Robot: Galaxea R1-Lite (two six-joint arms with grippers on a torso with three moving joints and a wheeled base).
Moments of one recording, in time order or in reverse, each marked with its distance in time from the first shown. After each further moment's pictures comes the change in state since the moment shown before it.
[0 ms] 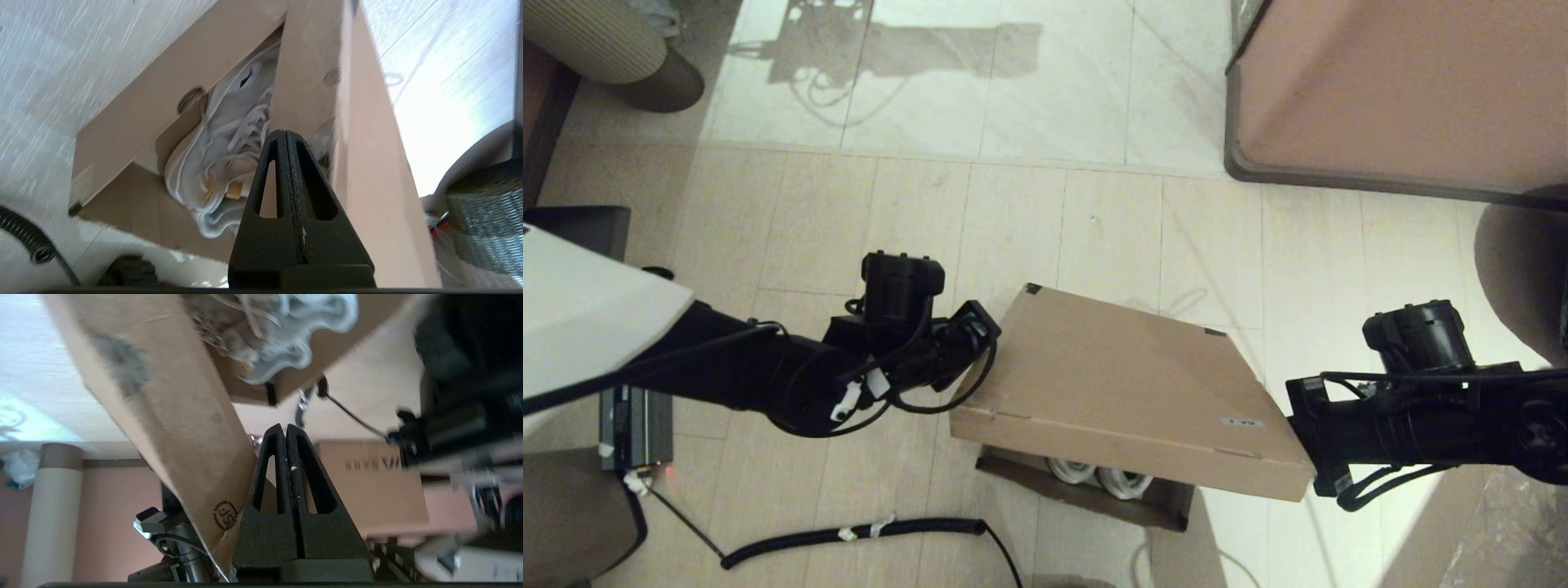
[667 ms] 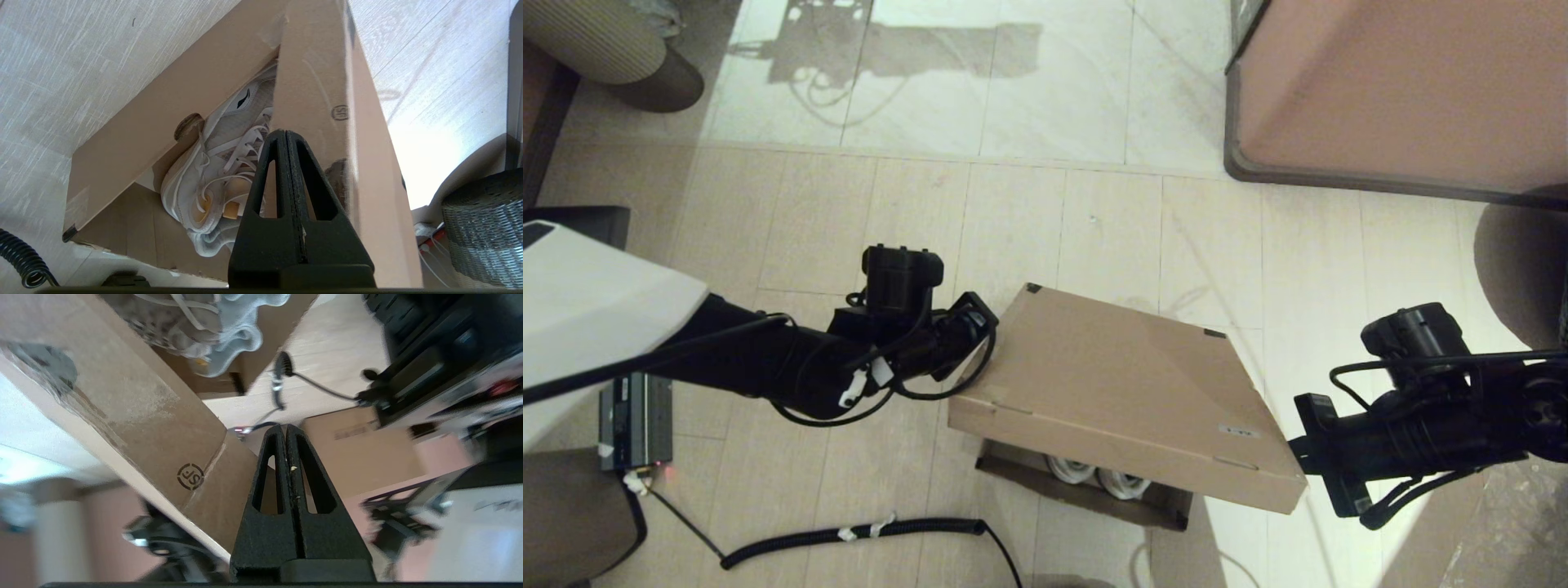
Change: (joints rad) left arm 0.028 0.033 -0.056 0.004 0.000 0.000; right arm -0.028 -0.004 -0.062 0.231 0.051 0.069
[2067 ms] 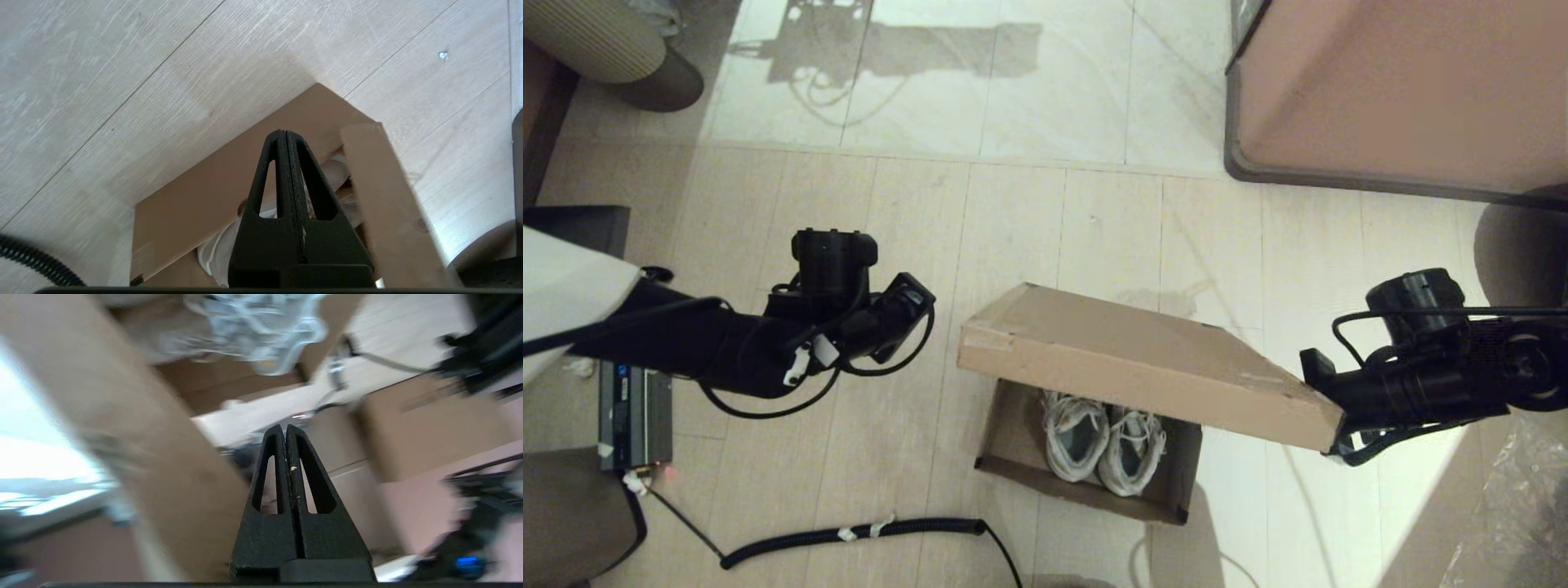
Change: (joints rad) left arm 0.164 -0.035 0.009 -0.003 0.050 -0.009; right arm -0.100 0.077 -0.160 0.005 0.099 0.210
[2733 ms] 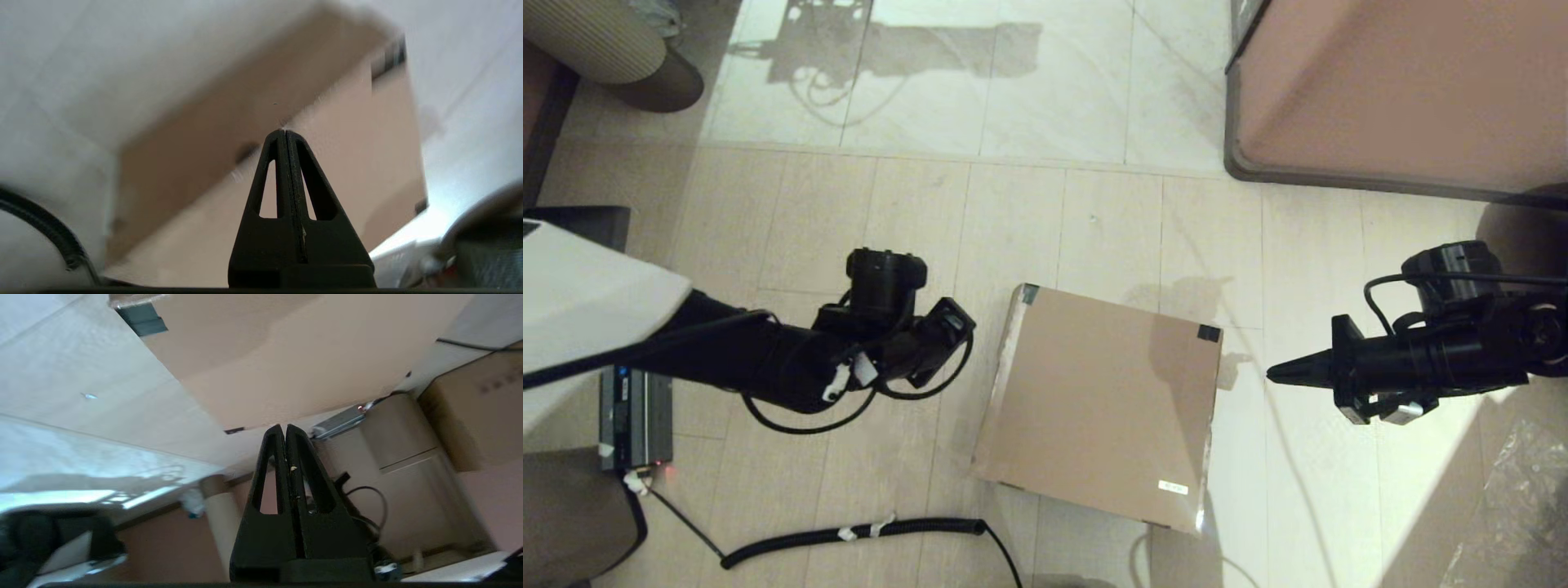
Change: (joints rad) left arm -0.113 0.033 -0.008 0.072 0.001 -0.041; right arm -0.113 0.033 -0.103 0.000 0.044 0.107
